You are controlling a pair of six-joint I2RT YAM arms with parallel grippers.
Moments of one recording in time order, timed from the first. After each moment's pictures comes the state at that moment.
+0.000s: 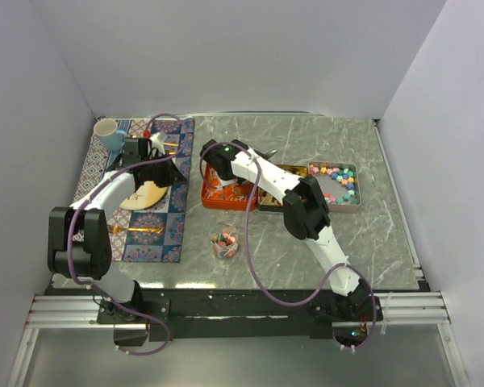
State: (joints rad) left arm -0.08 1.57 1.05 -0.27 0.51 -0.40; right arm 0.78 2.39 2.20 -1.24 0.86 -1.21
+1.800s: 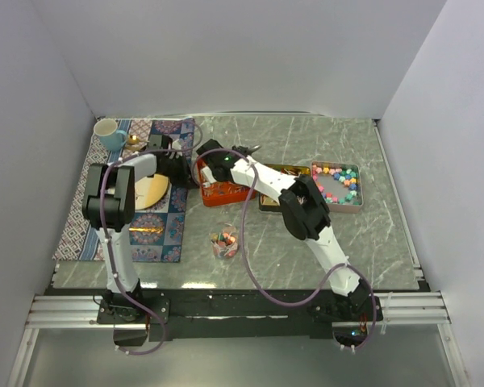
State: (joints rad) left arm -0.12 2.06 1.35 -0.35 0.54 -0.42; right arm 0.79 2.39 2.05 -0.69 0.78 -1.48
